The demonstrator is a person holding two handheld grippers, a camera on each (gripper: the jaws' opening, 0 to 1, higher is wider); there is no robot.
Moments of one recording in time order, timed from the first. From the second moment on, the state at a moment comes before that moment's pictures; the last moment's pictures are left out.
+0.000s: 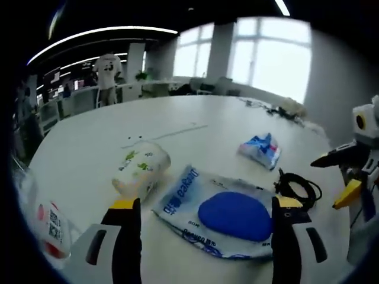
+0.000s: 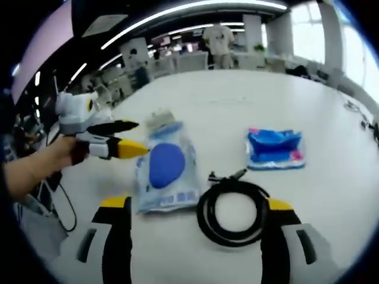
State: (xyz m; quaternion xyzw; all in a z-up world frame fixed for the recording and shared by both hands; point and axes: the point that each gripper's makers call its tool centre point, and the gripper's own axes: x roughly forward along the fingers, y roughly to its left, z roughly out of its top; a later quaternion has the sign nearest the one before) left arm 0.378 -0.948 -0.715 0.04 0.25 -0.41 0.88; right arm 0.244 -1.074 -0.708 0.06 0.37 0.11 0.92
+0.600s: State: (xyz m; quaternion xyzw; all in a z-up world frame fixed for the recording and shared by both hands) left arm 0.398 -0.942 -0.740 0.05 0.27 -0.40 0.88; right arm 0.235 -1.047 -0.732 0.12 0.40 0.06 0.91
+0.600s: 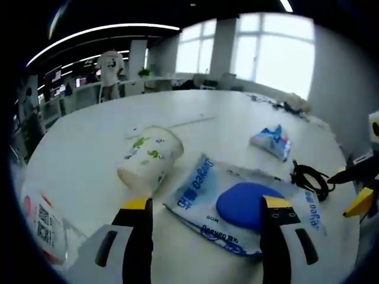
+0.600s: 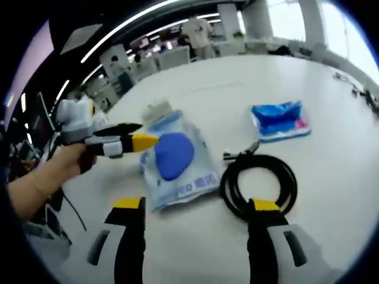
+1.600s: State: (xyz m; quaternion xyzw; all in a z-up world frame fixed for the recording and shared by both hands) left arm 0.415 -0.940 -0.755 0.06 0.27 -0.39 0.88; right arm 0.237 -1.012 -0.737 0.09 0.40 0.06 0.91
